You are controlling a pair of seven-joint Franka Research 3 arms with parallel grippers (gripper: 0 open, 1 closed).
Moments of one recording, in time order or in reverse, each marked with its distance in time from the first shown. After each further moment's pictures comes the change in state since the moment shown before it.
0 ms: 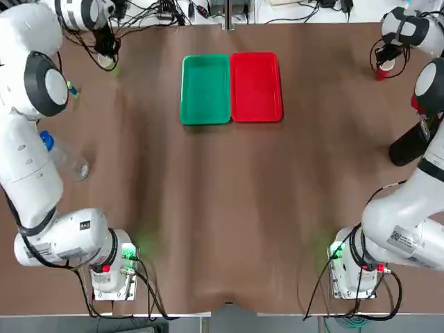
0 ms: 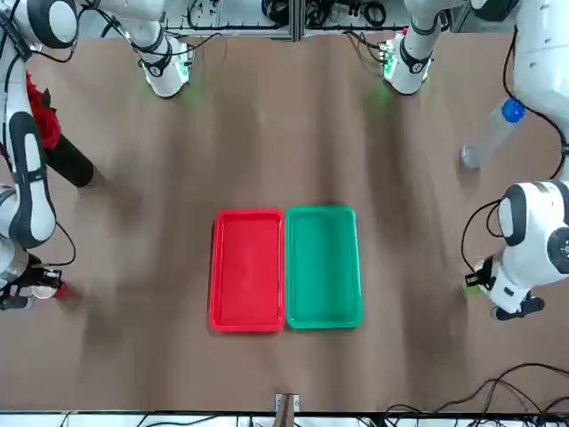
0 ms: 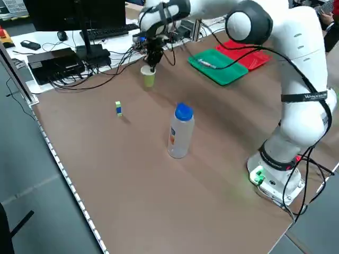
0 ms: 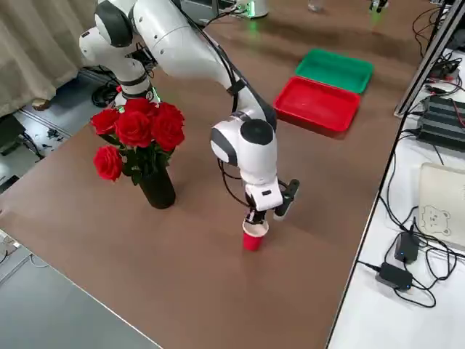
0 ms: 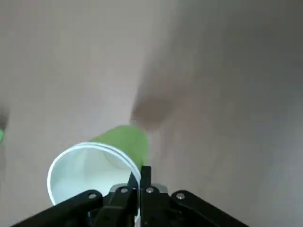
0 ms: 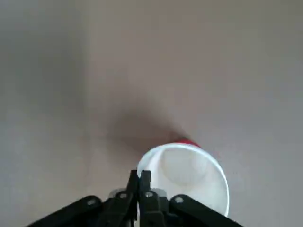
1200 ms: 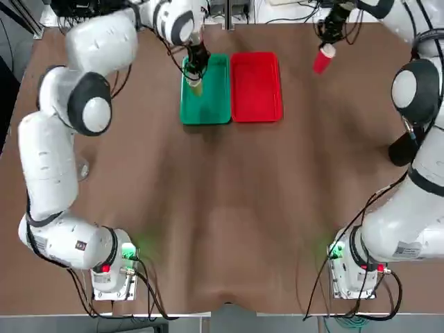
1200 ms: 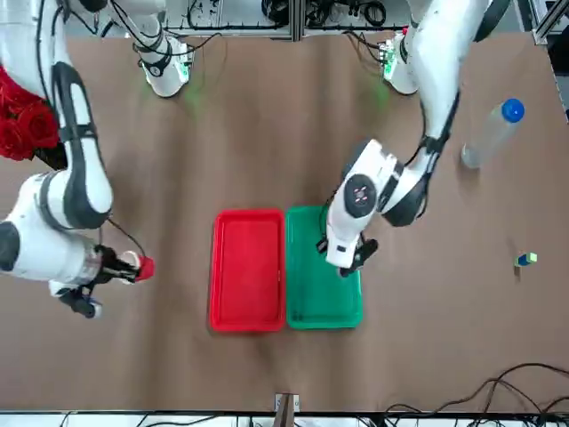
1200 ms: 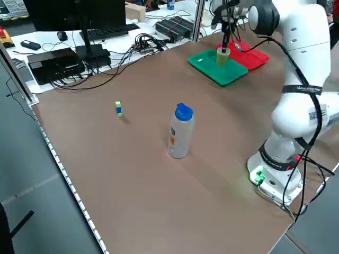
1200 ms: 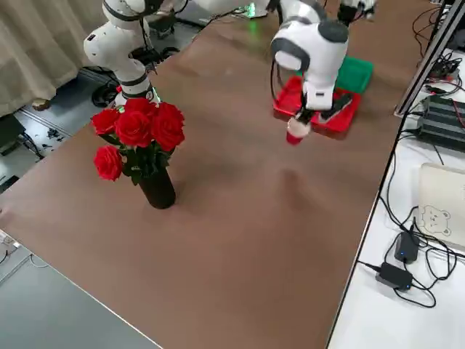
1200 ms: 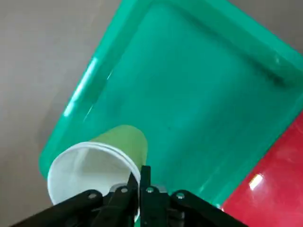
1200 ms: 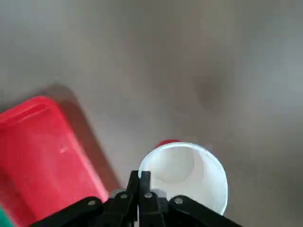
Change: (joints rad) left arm -0.500 0.131 -0.129 0.098 -0.004 0.035 -0.930; right arm 0.405 -0.164 0.072 0.043 0.238 -0.393 0.797
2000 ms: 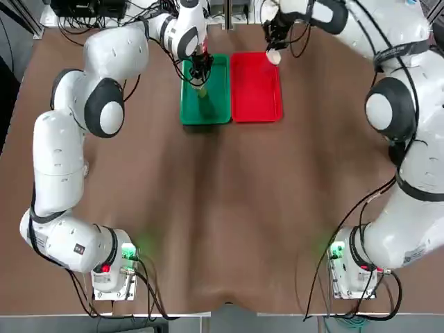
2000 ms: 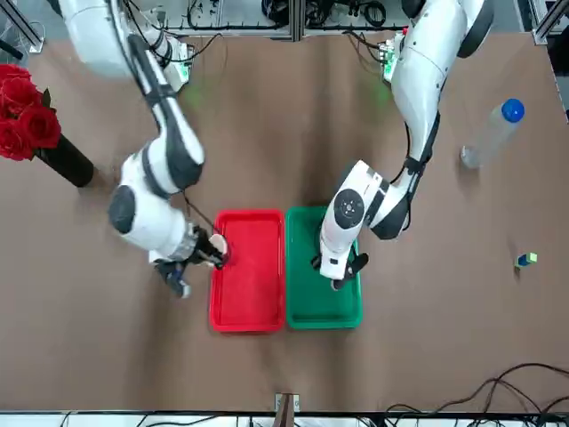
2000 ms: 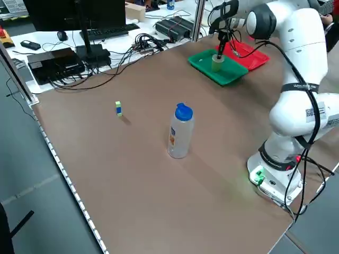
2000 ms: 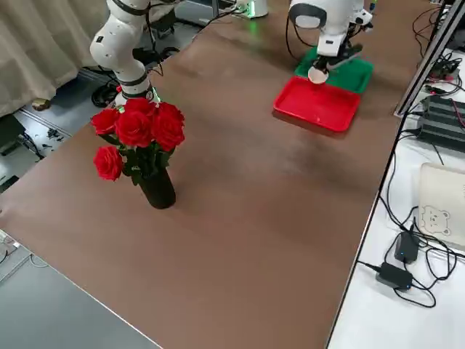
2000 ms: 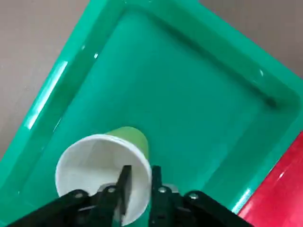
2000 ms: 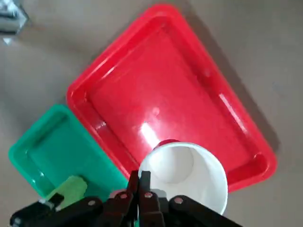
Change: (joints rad) left arm -0.035 0.064 0.050 0.021 0.000 0.130 0.009; right arm 0.323 0.008 -0.003 -0.003 0.121 0.192 0.428
